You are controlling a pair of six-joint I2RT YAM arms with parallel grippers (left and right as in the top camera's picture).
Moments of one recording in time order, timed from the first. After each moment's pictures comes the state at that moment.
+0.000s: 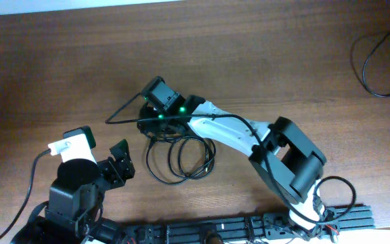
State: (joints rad) left arm -0.46 0.61 1.01 -1.10 -0.27 -0.58; right arm 0.83 2.04 1.41 -0.37 -0.28 0.89
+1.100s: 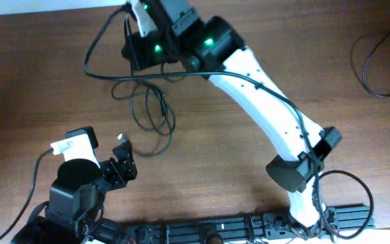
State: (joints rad) left arm -0.46 0.61 1.01 -1.10 -0.23 -0.58; right arm 0.70 2.07 2.43 -1.02 -0.34 0.42
